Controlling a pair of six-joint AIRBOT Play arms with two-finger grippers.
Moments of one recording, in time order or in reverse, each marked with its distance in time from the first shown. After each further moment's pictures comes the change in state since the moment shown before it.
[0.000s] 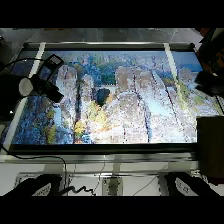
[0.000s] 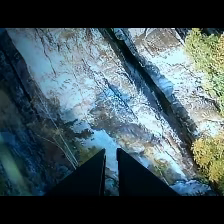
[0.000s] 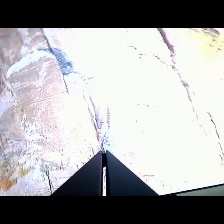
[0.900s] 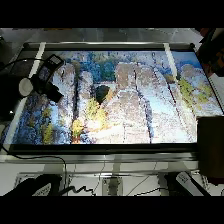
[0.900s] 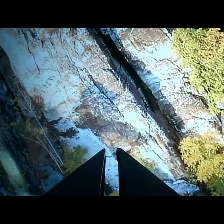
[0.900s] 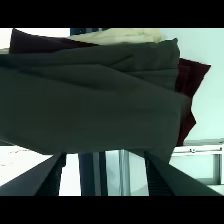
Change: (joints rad) left arm 0.000 0.000 0.000 0.000 0.000 0.000; right arm -0.829 0.009 0.000 -0.331 0.294 0.390
